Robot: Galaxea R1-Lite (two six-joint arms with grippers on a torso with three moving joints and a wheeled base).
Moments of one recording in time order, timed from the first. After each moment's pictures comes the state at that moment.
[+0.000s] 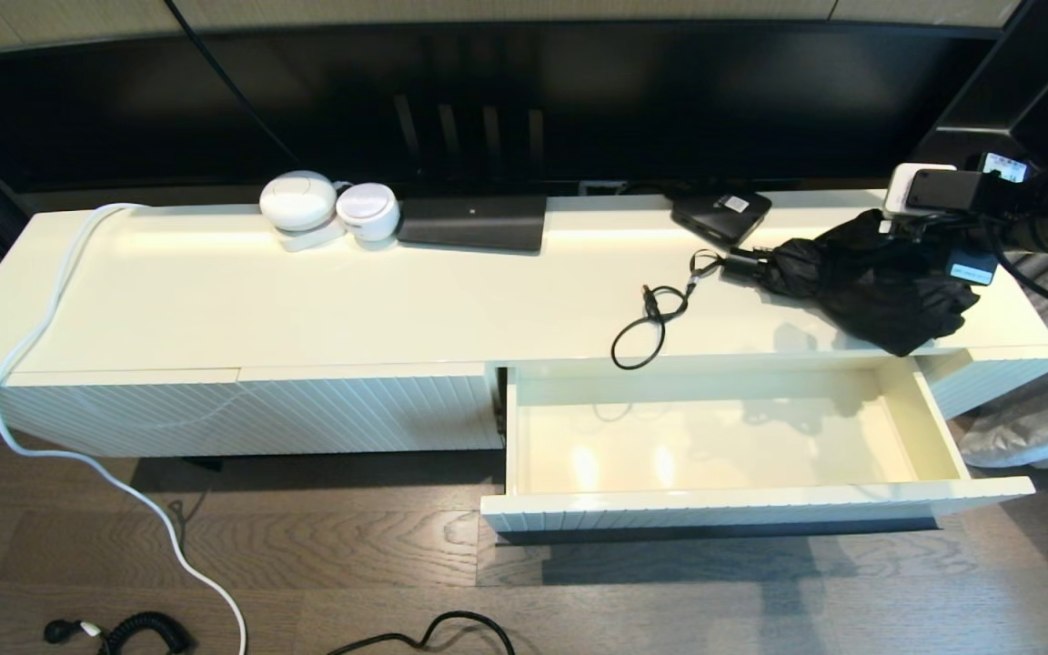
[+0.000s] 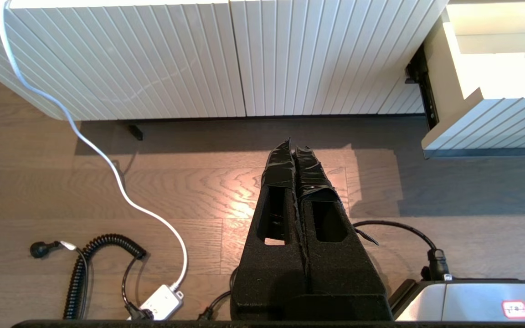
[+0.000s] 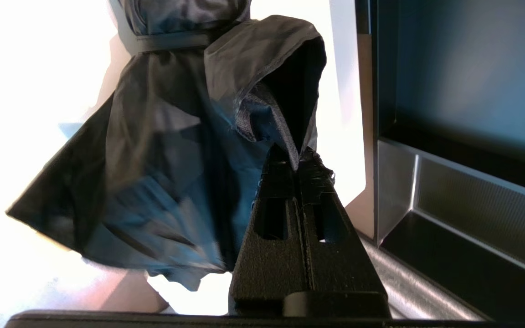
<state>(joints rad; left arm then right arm) 0.00 0.00 0.00 0.00 0.00 0.00 -0.10 1.82 -1.66 0.15 0.12 -1.31</state>
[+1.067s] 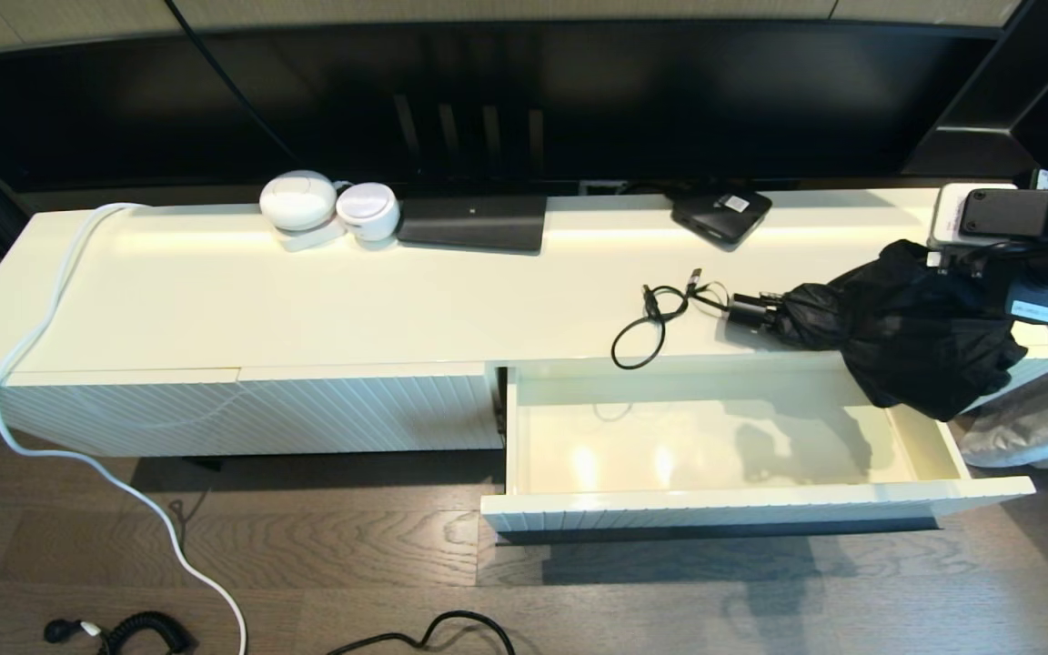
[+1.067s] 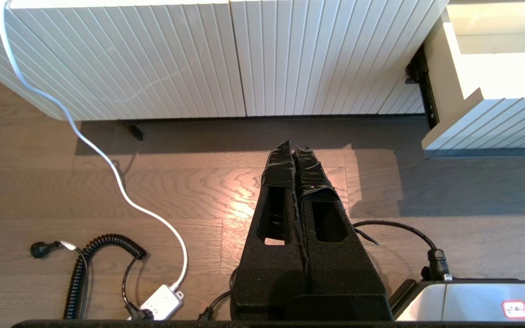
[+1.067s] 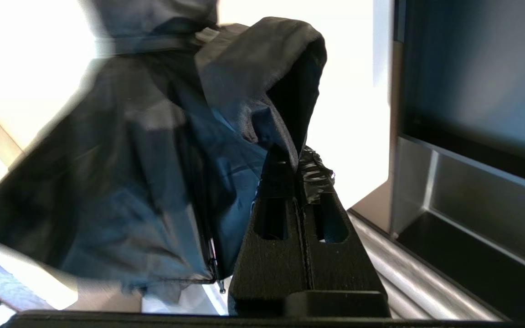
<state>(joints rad) 0.00 0.00 0.00 0.00 0.00 0.00 -0.07 1.59 -1.44 0.26 0.11 -1.34</state>
